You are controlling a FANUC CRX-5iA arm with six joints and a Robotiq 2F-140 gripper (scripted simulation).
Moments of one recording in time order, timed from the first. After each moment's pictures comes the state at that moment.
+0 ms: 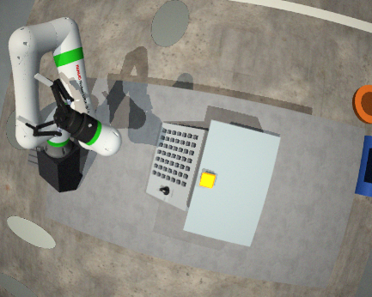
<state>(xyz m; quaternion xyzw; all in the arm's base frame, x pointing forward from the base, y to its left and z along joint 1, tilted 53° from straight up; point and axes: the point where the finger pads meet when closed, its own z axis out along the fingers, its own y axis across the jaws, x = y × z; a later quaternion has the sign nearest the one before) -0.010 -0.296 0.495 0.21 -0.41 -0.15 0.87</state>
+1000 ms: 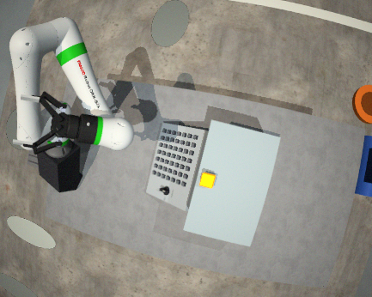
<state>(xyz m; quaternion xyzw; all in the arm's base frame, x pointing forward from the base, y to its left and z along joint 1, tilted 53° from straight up) -0.032 -0.335 0.434 0.26 -0.59 -0.11 0.76</state>
